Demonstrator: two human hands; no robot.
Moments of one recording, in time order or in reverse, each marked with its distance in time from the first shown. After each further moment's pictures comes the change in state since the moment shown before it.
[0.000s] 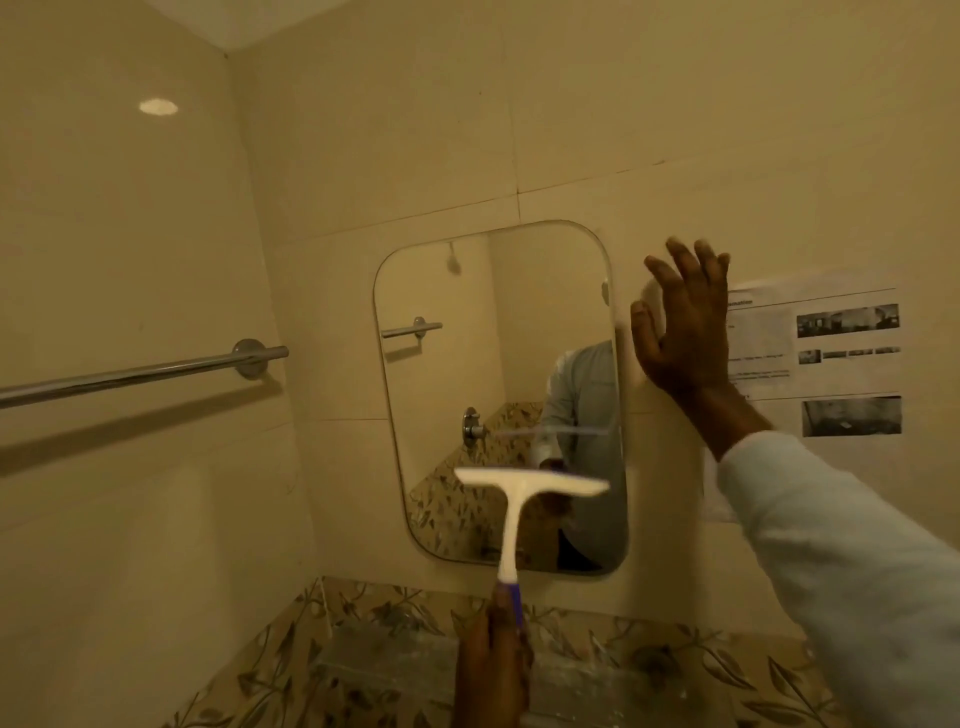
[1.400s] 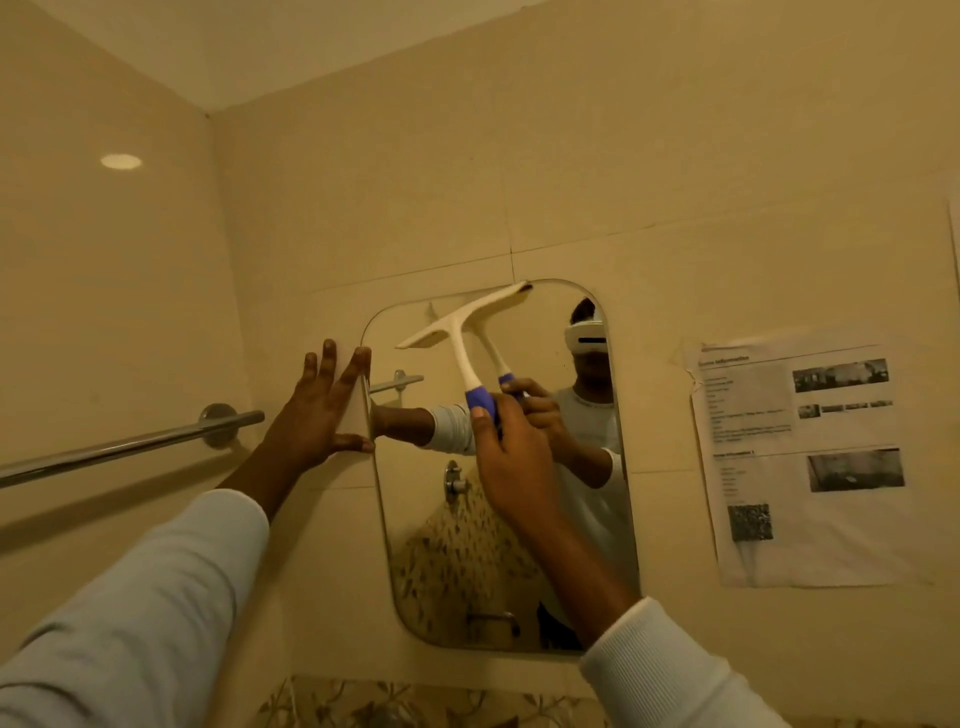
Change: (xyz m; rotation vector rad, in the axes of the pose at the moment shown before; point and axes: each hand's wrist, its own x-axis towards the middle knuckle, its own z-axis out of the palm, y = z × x) left_hand 0.220 0.327 -0.130 1.467 0.163 0.985; right_hand -0.035 -0.190 0.049 0.689 -0.409 0.677
